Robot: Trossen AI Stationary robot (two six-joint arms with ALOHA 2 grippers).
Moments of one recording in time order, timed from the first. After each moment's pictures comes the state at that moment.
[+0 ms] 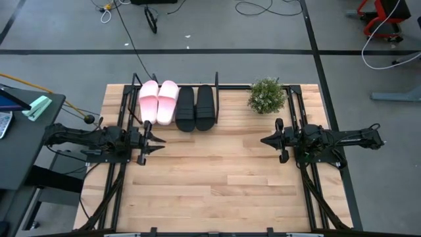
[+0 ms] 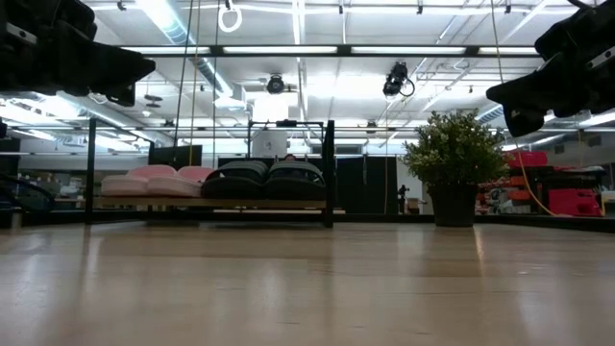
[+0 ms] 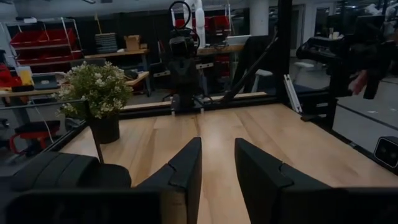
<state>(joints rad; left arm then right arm) -0.12 0.16 0.01 0.21 -0.07 0.06 0.04 0.09 0.01 0.02 0.04 0.12</state>
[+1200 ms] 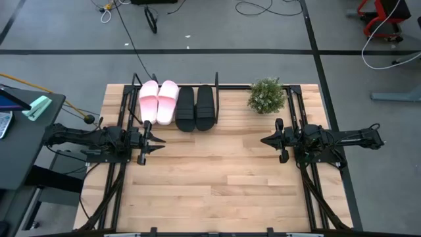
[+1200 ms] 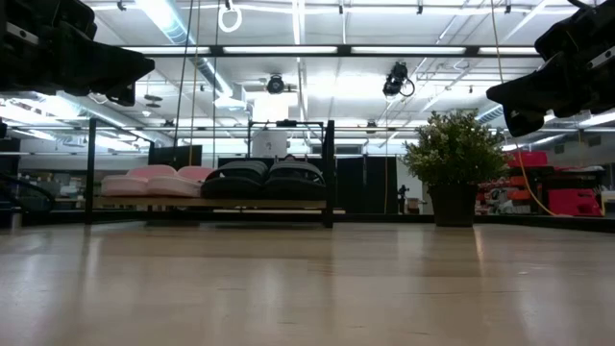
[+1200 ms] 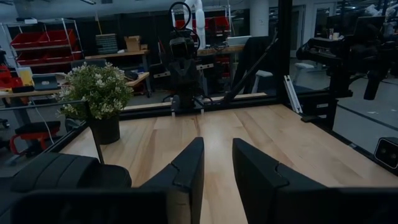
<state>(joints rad) -0.12 0.16 0.01 0.21 -0.07 0.06 0.04 0.09 0.01 0.02 0.04 0.12</state>
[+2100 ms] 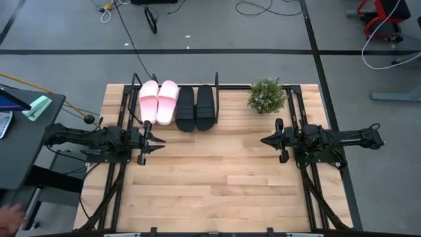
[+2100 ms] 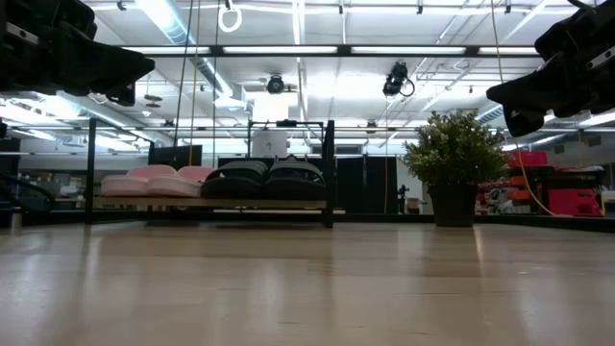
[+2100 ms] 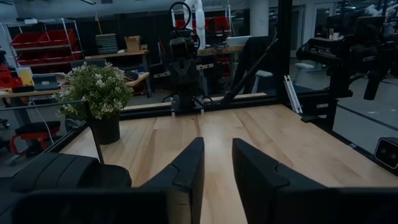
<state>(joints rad) -0.12 0.16 0.01 0.21 -0.07 0.06 0.04 0.09 0.01 0.02 0.04 0.12</state>
